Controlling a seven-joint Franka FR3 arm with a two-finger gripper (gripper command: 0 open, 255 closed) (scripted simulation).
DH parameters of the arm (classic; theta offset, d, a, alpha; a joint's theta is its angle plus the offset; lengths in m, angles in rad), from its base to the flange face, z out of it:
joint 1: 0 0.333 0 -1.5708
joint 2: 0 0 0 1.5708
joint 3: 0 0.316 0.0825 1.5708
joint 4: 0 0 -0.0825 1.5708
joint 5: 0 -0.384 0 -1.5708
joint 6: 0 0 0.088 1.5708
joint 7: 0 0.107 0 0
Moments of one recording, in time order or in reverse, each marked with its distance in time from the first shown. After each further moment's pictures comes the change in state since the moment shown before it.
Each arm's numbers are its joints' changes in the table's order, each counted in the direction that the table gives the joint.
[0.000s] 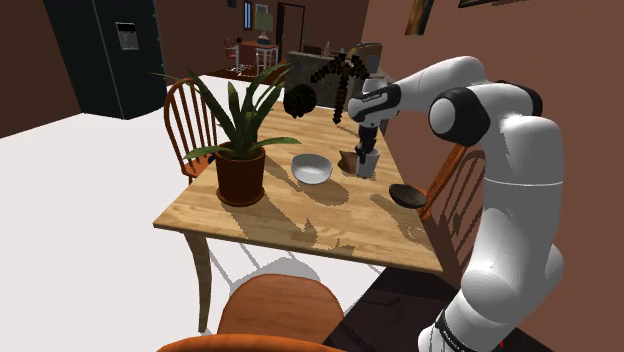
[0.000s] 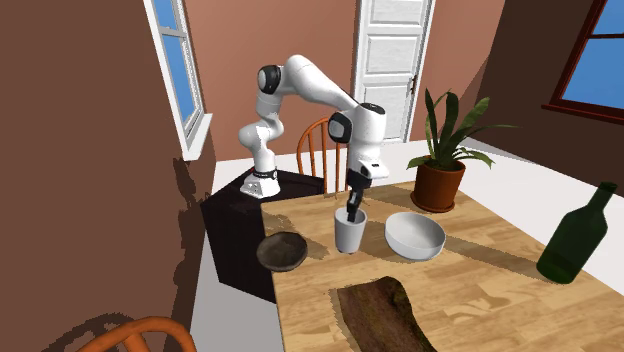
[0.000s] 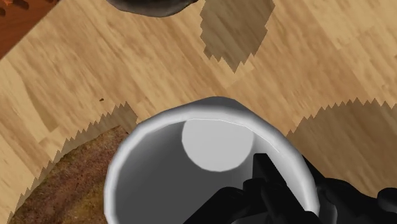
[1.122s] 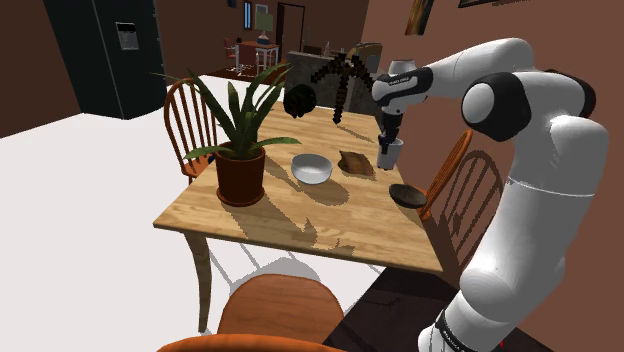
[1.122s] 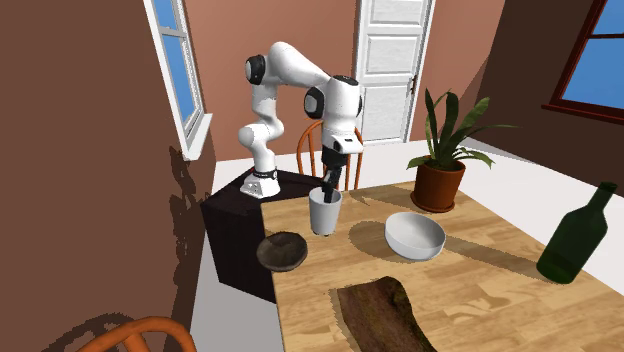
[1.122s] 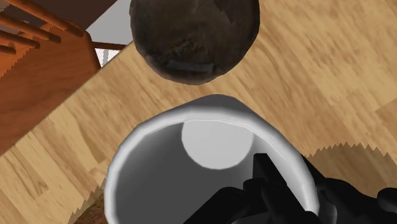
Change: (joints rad) arm -0.032 -0.194 -0.048 -0.096 0.051 -0.082 -0.077
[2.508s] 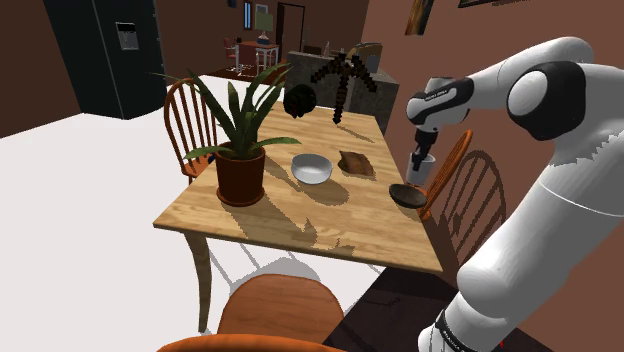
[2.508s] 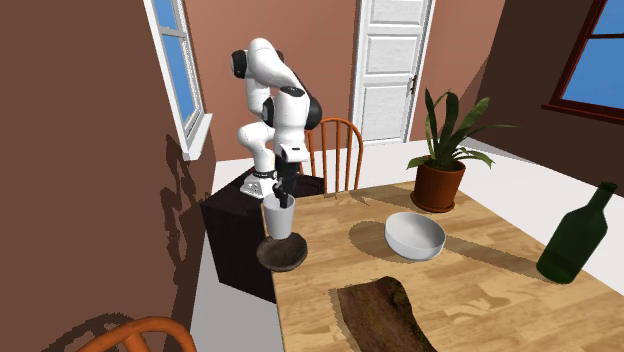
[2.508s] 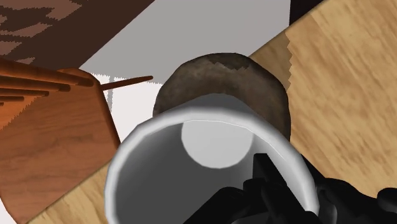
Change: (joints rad) arm -0.083 -0.211 -0.091 -0.340 0.084 0.160 -0.135
